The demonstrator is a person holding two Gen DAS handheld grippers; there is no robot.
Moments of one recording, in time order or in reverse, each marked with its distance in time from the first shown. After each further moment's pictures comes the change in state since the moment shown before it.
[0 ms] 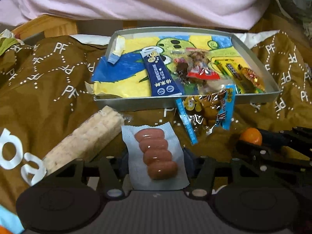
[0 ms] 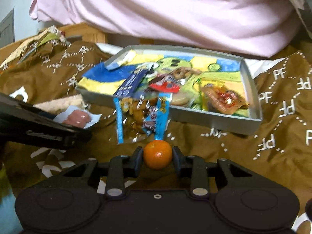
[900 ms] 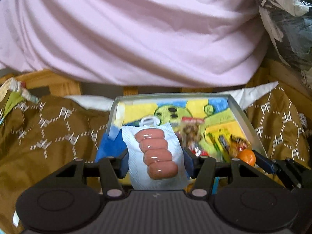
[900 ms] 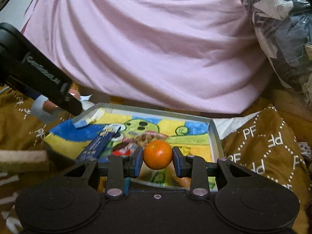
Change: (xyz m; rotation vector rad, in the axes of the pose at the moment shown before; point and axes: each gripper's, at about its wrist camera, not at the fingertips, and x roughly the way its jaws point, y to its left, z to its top) left arm -0.032 -0.021 0.085 0.002 -0.248 0.034; right arm 0.008 -0.019 0.033 -0.027 -0.352 -0.176
